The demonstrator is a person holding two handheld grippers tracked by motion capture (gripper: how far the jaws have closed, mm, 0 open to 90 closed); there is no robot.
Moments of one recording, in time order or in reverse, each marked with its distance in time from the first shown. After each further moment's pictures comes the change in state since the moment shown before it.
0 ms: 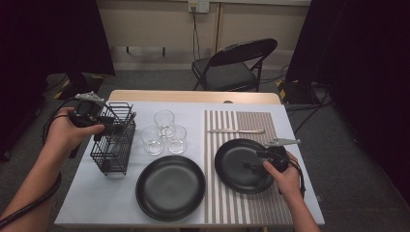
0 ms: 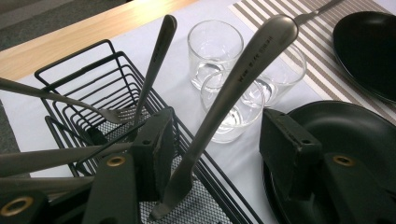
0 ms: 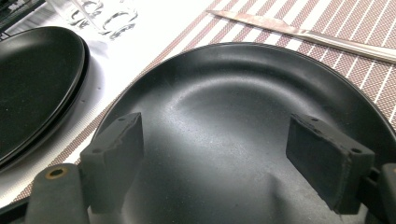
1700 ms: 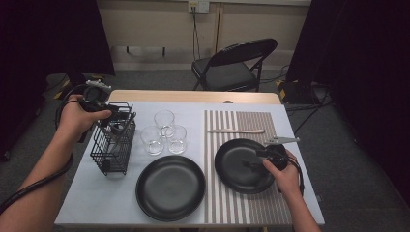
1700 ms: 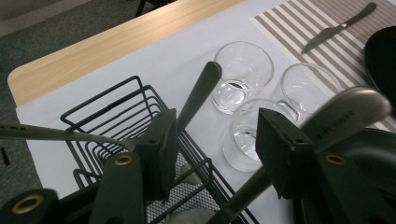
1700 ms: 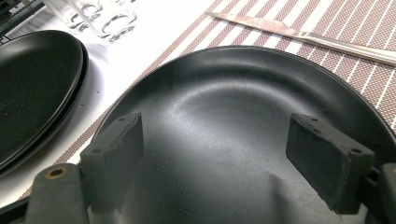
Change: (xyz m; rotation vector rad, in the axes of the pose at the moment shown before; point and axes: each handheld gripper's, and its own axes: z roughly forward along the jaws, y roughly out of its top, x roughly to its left) left arm 0.023 0.029 0.027 0.013 0.032 -0.005; right arm -0.003 0.003 0.004 0.000 0.006 0.007
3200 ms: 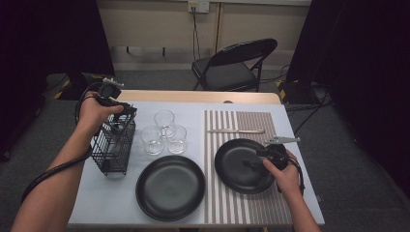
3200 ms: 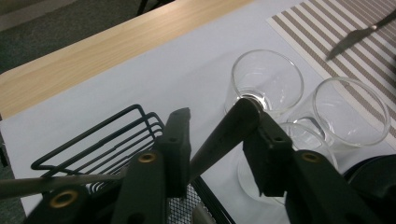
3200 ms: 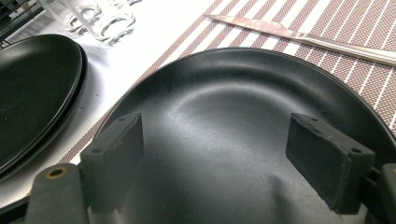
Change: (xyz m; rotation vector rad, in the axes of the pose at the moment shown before) left arm 0.011 0.014 0.046 0.018 0.008 -0.009; right arm -0.001 0.000 0.000 -0.007 0.002 0.011
